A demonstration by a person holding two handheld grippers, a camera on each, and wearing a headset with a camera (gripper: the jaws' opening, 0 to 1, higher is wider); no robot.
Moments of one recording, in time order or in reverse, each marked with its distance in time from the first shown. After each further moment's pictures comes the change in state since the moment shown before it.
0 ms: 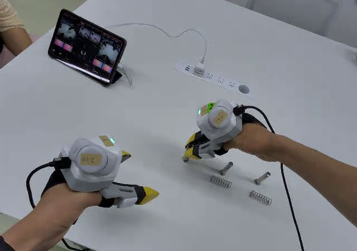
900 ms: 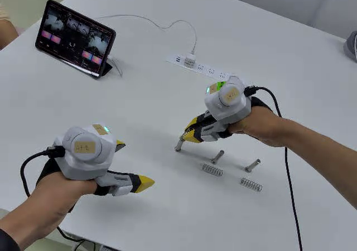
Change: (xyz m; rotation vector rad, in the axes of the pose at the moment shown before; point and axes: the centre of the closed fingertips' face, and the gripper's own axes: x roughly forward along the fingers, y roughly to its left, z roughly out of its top) left arm 0.003 -0.003 0.006 0.018 -0.010 -0.008; right arm -0.038 -0.004 0.008 0.086 -0.088 -0.018
